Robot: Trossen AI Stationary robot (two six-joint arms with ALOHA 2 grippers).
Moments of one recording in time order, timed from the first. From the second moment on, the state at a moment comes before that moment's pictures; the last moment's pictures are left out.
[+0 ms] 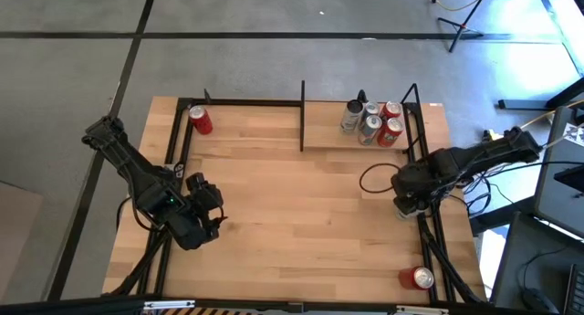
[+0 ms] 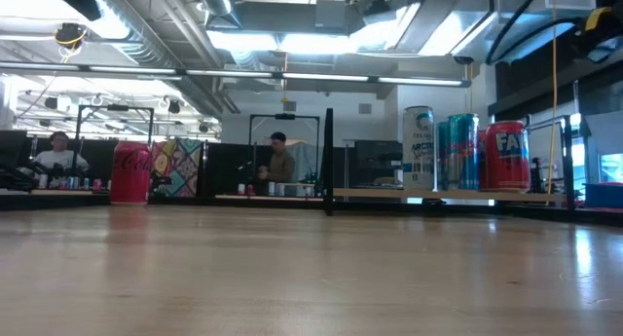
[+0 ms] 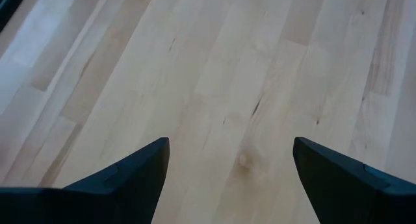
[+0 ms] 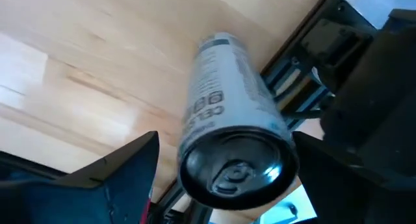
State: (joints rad) left arm -0.74 1.29 1.21 -1.23 -0.56 -1.06; right arm 0.32 0.97 0.91 -1.53 -0.25 1.31
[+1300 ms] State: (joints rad) left arm -0.76 1.29 1.21 -1.25 -0.49 -0.99; right arm 0.57 1.13 1.09 -1.36 0.09 1.55
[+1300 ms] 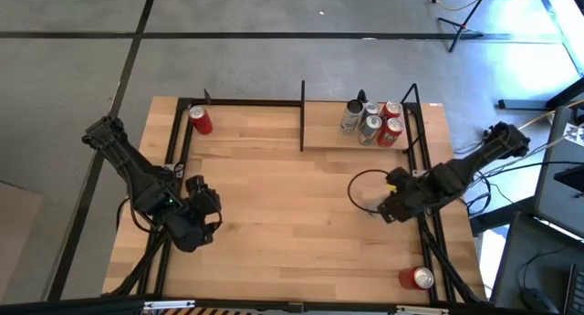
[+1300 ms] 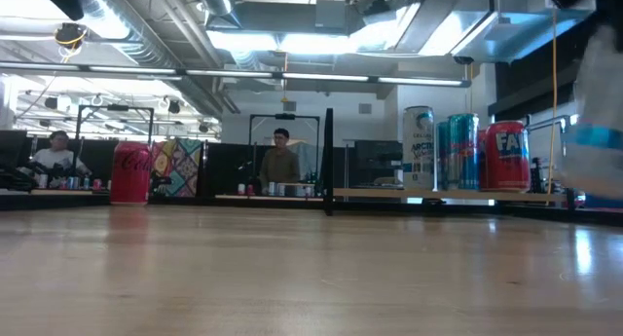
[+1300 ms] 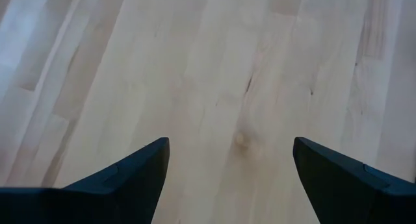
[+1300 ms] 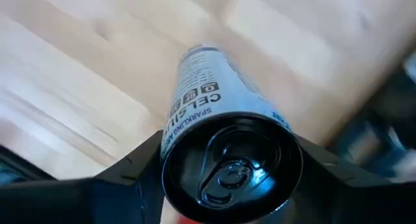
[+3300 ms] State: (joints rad) left arm -0.71 1.29 1.21 -1.24 -0.45 -0.95; right arm -0.44 1.75 1.71 -1.49 0.18 0.68
